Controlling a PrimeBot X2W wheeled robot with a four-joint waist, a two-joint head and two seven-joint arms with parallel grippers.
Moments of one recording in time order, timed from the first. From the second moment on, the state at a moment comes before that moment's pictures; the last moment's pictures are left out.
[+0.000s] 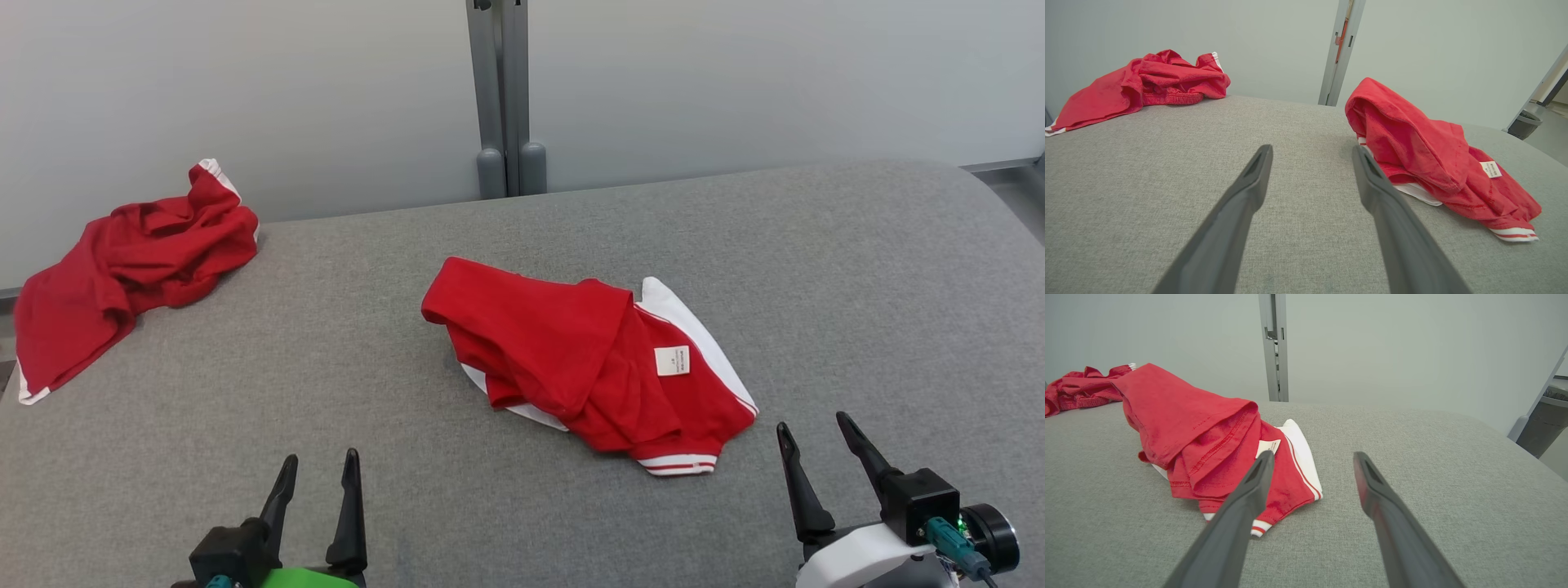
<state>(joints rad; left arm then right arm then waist) 0.06 0.05 -0.14 0.25 -0.31 -0.11 -0.26 0.03 -0.05 0.00 0.21 0.05 0.13 -0.26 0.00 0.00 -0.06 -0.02</state>
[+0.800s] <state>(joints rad) 0.06 0.05 -0.15 0.25 -0.31 -0.11 -0.26 0.00 -0.05 0.01 0.22 0.05 0.13 -0.26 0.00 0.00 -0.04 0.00</state>
